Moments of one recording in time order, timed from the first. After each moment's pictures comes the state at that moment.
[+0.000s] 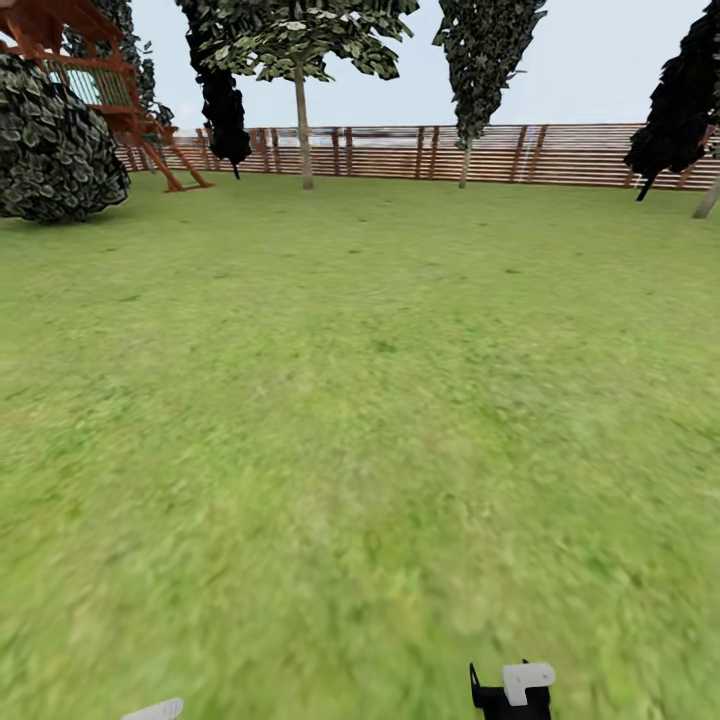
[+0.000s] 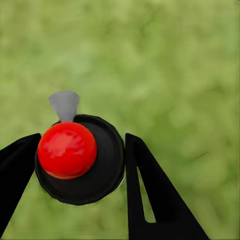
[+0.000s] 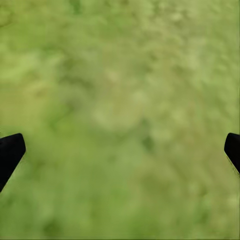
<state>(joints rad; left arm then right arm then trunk) -0.37 0.15 -0.23 -0.04 0.50 -0.42 0.01 -0.41 -0.02 0.40 -0.03 -0.22 -0.65 -0.20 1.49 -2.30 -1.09</state>
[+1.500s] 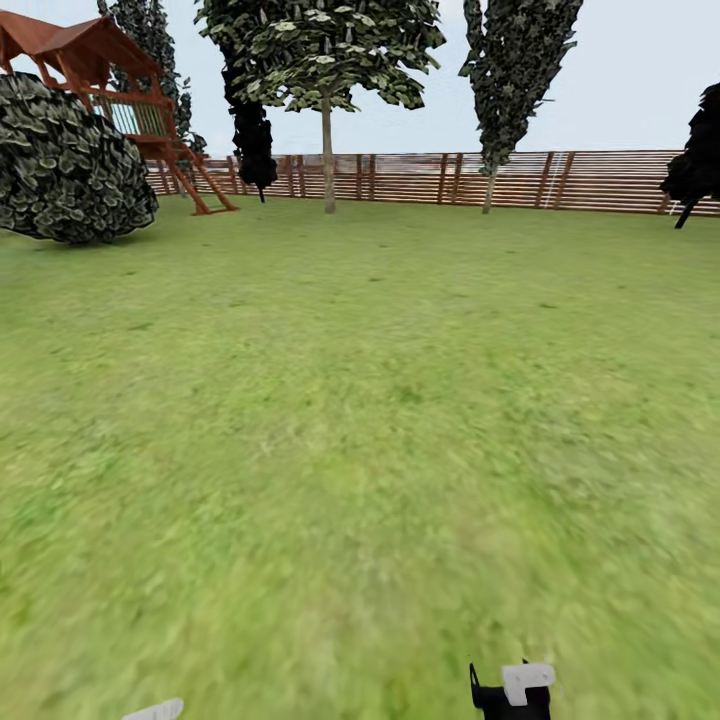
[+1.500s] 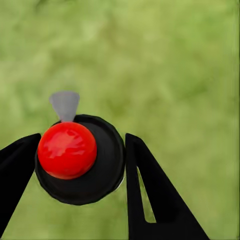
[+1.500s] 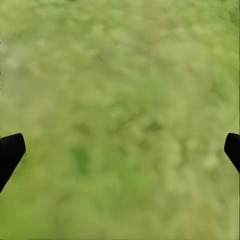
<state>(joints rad) -0.37 0.15 -0.23 -0.04 0.50 -0.42 0.01 -0.41 -0.02 0.40 -0.03 -0.22 -0.65 -0.20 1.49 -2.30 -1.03</state>
